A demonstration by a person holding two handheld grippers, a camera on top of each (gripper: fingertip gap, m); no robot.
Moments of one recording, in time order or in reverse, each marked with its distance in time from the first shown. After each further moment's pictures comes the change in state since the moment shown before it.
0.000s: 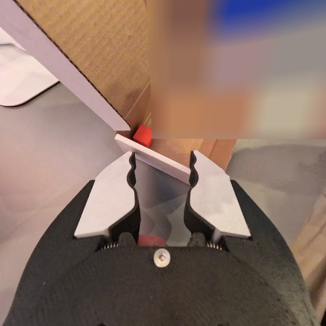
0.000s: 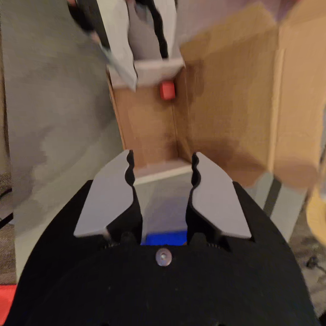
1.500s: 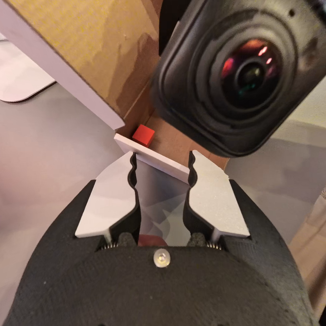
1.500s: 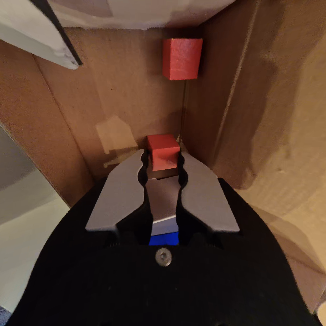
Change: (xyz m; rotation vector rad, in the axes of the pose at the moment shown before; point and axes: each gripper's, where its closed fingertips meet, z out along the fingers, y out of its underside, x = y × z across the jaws) left arm -0.002 0.001 -0.001 -0.008 -0.008 -0.014; right arm 0.008 0.045 0.101 -0.418 -0.047 -0.136
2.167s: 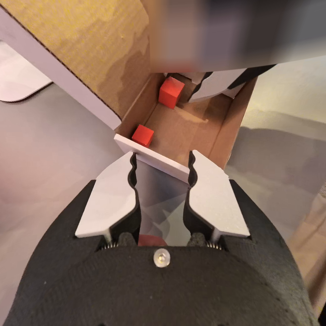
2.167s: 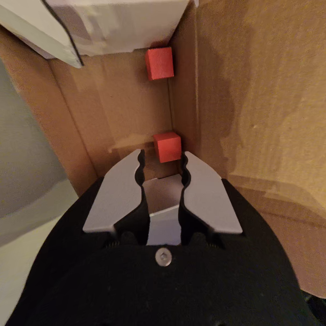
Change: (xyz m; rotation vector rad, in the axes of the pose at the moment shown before) left arm 0.002 0.001 -0.001 -0.001 0.004 0.004; right arm 0.003 0.000 -0.015 0.200 -0.002 0.132
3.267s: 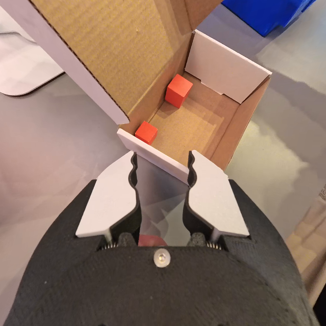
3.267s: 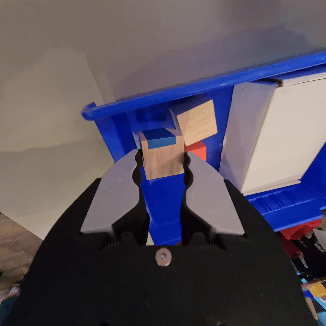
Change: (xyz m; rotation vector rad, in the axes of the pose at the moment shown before) left arm -0.001 0.001 -0.002 -0.014 -0.021 -0.021; right arm -0.015 0.257 -0.062 -0.234 -0.071 0.339
